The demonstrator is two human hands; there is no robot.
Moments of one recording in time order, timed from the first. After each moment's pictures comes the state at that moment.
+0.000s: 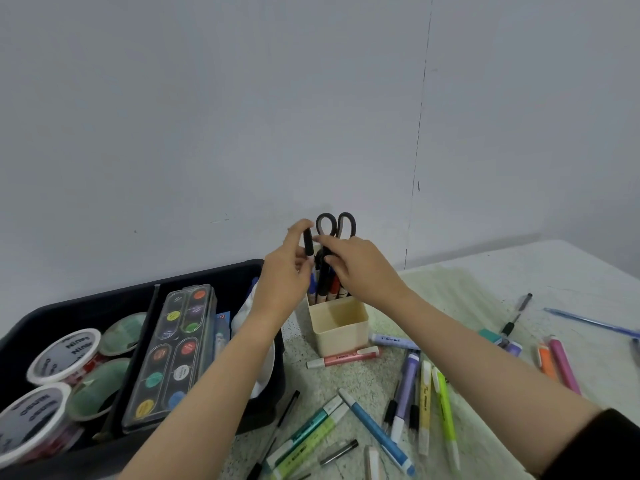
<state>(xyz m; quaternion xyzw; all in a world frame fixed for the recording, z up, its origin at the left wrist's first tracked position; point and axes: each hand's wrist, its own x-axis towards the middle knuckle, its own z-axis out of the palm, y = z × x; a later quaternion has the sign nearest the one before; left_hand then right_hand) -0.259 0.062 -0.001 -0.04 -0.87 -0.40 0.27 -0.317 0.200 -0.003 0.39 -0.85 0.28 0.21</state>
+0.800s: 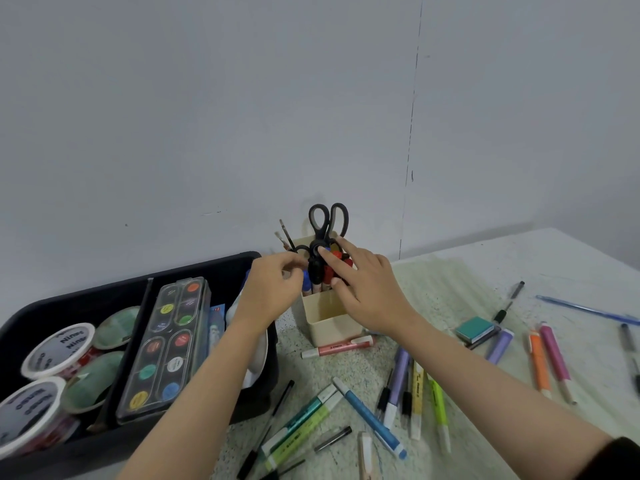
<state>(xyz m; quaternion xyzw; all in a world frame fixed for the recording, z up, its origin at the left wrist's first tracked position) -0.245 0.058 -0.010 0.02 -0.90 -0.38 0.21 -0.293 0.225 -0.046 0.33 -0.90 0.20 0.19</state>
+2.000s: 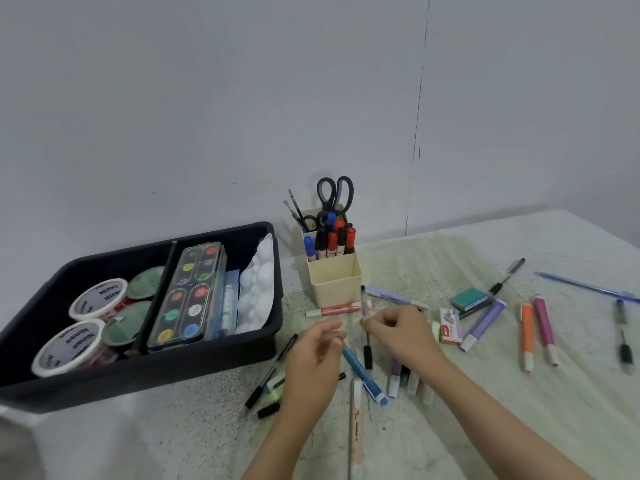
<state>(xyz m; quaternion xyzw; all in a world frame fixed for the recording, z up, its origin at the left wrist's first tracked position) -0.112 0.147 -0.080 0.15 -0.78 -0.59 0.10 -0.195 0.276 -0.075 0.09 -0.87 0.47 -0.09</state>
